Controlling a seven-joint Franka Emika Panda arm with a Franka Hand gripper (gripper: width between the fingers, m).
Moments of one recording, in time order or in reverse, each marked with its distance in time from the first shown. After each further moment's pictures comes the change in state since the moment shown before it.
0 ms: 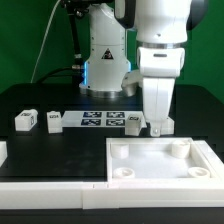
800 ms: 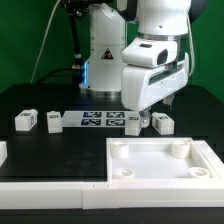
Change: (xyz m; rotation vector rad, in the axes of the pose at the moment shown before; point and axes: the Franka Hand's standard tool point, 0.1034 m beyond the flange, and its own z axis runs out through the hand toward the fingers) arm 0.001 -0.007 -0.001 0.018 -0.010 0.554
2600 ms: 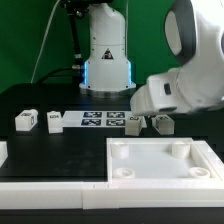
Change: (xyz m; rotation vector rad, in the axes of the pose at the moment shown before) arm -0.032 -0.078 0.038 0.280 -0.941 0.481
